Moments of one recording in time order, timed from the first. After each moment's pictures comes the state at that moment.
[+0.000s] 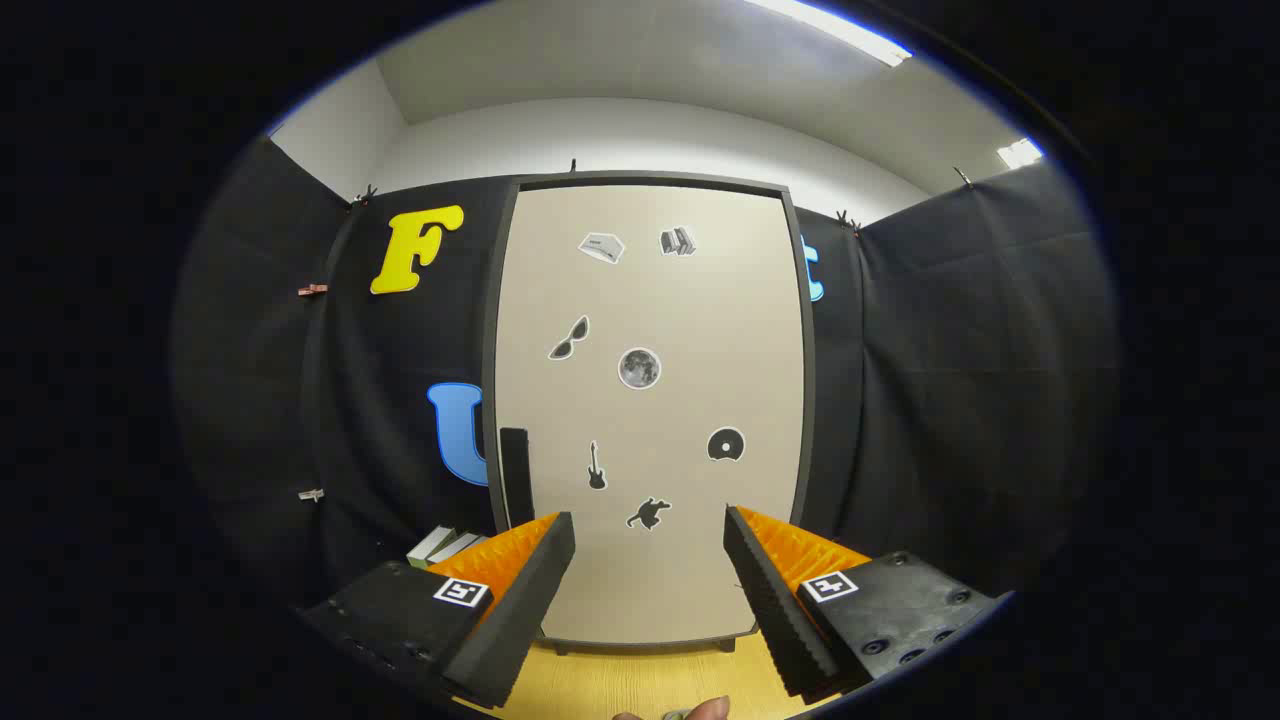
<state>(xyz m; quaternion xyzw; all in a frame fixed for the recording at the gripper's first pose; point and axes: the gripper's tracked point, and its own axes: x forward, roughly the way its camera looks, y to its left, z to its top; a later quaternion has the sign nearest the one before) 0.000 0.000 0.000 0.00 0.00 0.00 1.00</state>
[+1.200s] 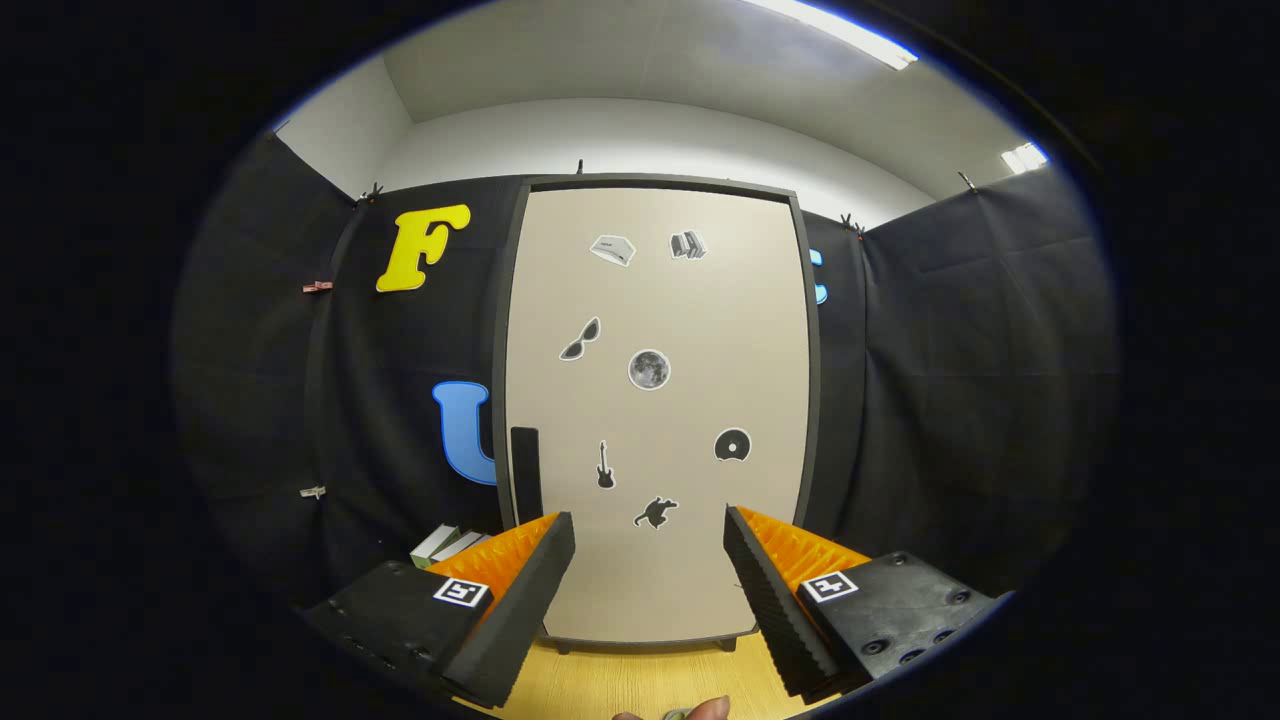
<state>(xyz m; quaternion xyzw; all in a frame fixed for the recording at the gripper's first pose) -0.003 0.012 0.001 -0.01 0.00 0.00 1.00</state>
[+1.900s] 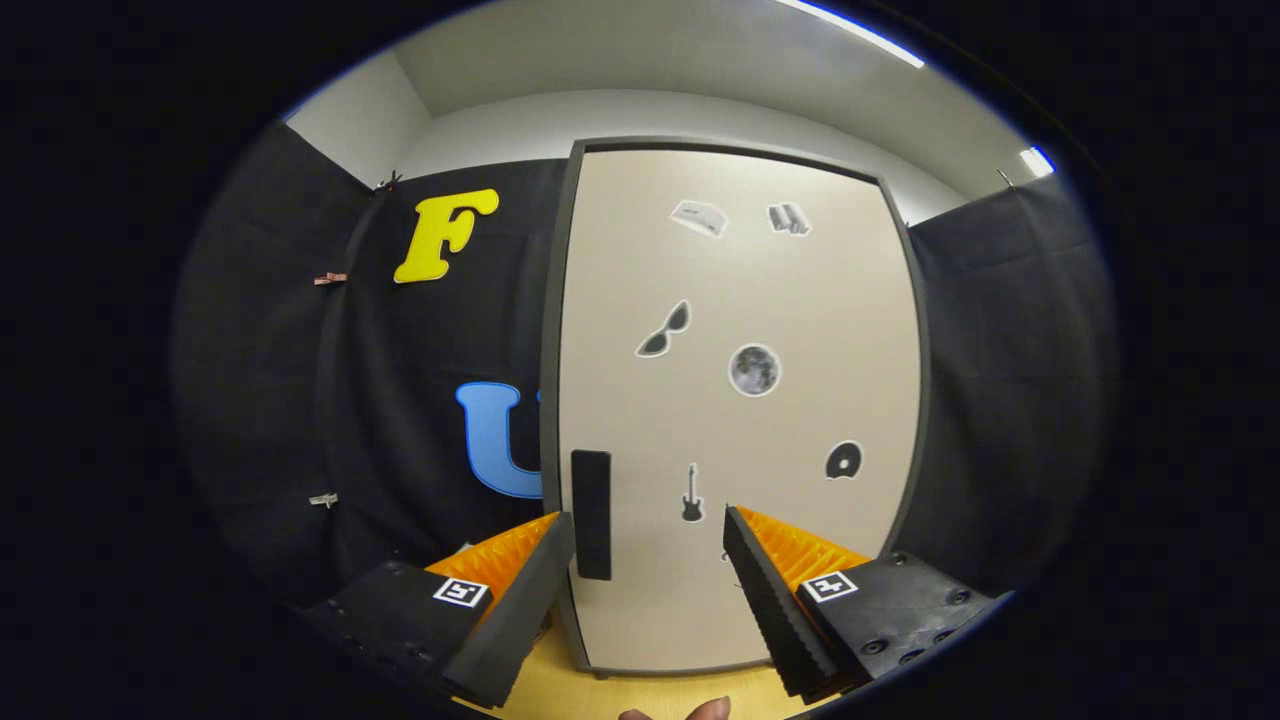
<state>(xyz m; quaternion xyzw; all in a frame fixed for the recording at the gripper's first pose) 0.095 0.106 -0.018 0.00 0.01 0.05 1.00</state>
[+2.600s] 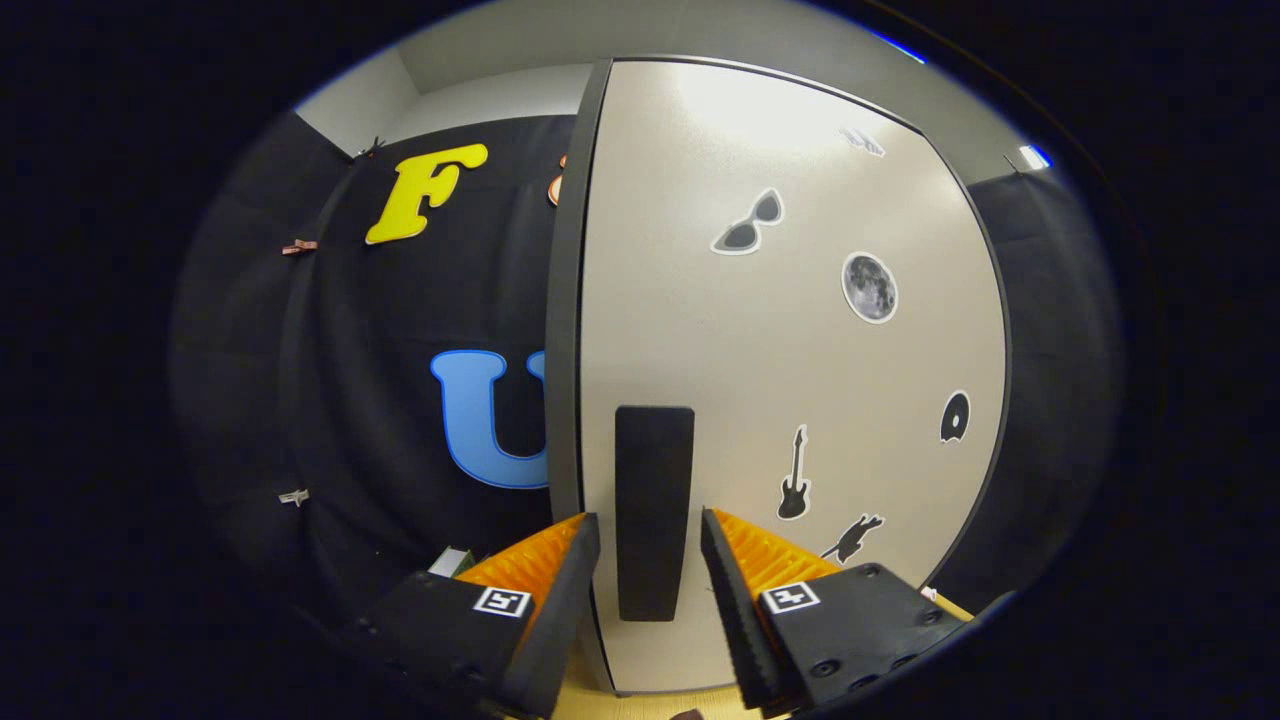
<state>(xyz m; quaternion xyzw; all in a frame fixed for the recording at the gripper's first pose) 0.183 0.137 -0.075 0.00 0.04 0.01 1.00</state>
